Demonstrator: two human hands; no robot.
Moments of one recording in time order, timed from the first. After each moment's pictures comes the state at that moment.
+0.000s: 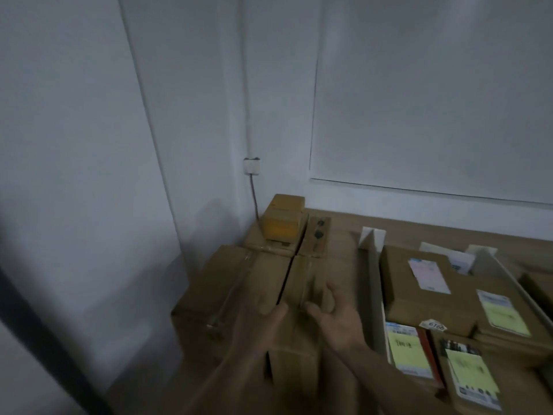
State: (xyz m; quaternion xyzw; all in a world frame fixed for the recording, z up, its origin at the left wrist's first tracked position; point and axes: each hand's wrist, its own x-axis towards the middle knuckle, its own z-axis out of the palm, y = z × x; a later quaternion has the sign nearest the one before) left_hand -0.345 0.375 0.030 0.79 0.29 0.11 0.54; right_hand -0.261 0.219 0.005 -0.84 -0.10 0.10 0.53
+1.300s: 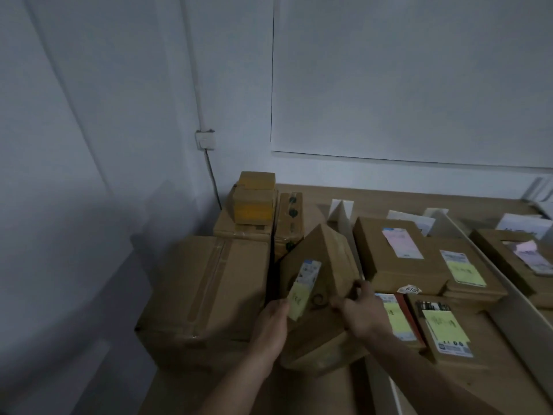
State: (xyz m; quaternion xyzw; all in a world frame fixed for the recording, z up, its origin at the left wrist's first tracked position) left_hand -0.299 0.375 -0.024 0.70 0.25 -0.12 0.66; right_hand -0.244 0.194 -0.001 -0.87 0.12 0.14 0.45
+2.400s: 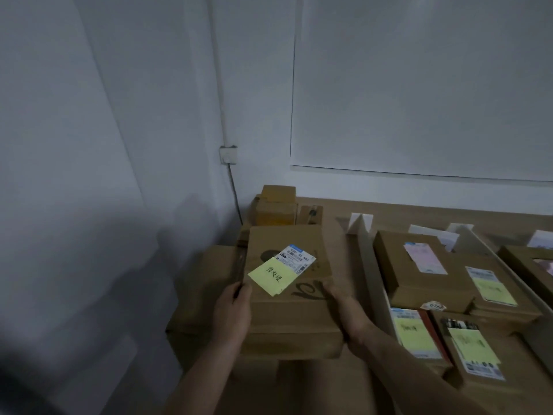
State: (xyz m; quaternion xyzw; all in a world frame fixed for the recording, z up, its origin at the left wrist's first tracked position) left_hand -0.313 0.459 0.018 0.73 0.30 0.13 0.60; right_hand -0.237 0.256 -0.005 -0.69 0.08 0.24 0.68
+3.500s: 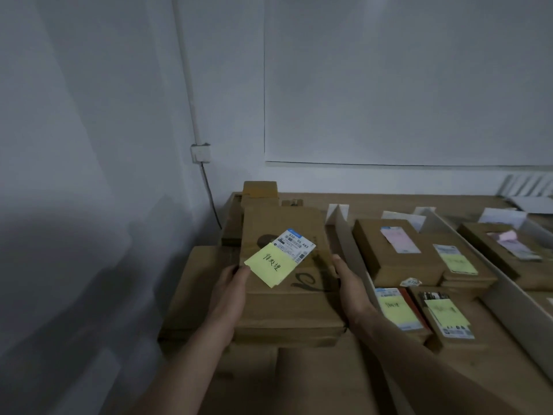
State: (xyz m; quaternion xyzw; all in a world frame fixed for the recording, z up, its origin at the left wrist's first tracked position) left_hand -0.304 0.484 0.032 0.71 0.23 0.03 0.66; right_hand -0.253 0.264 0.011 -0.68 0.10 0.11 0.72
